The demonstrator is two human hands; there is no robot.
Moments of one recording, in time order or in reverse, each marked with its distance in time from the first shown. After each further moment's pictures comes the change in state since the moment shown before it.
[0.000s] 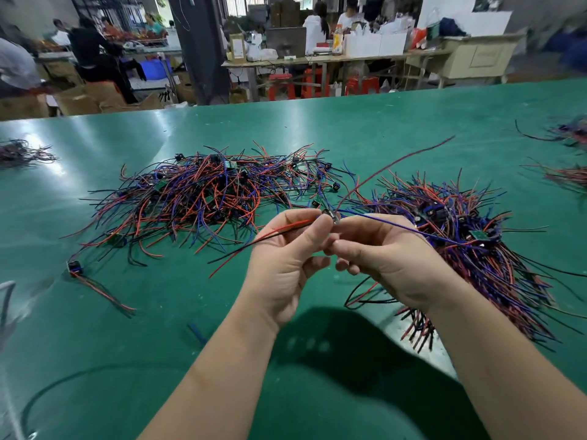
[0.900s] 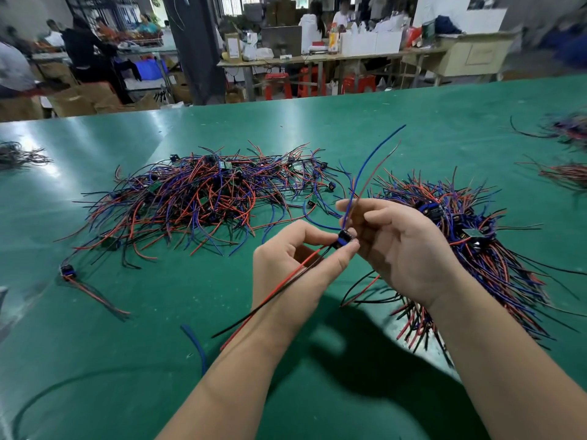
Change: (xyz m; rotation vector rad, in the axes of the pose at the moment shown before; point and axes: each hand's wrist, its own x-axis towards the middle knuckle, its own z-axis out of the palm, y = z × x) left_hand -0.004 -0.024 -0.002 0.692 0.132 0.393; right_hand 0.002 -0.012 -0.005 0.336 0.159 0.028
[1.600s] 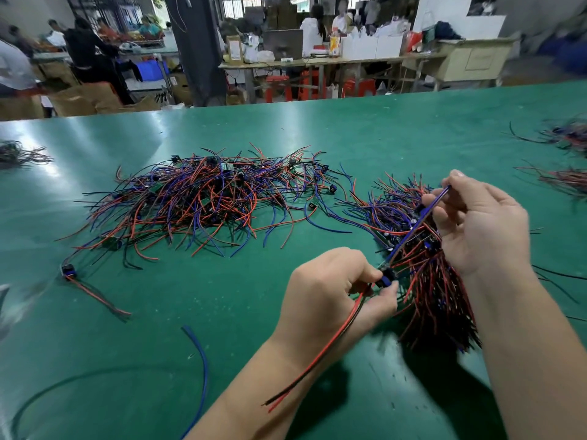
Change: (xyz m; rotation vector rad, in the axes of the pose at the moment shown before) left_hand -0.020 0.009 0.015 0.247 -0.106 0.464; right_hand 0.005 -0.035 -0.044 0.048 0.608 -0.353
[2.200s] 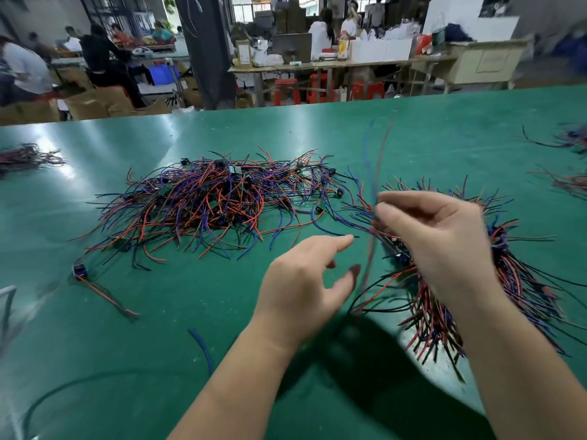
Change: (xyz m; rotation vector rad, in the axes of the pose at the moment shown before) left_hand 0.010 -0.030 -0.019 0.246 -0.089 -0.035; right_hand -0.032 0.018 0.018 -0.513 -0.387 -0.295
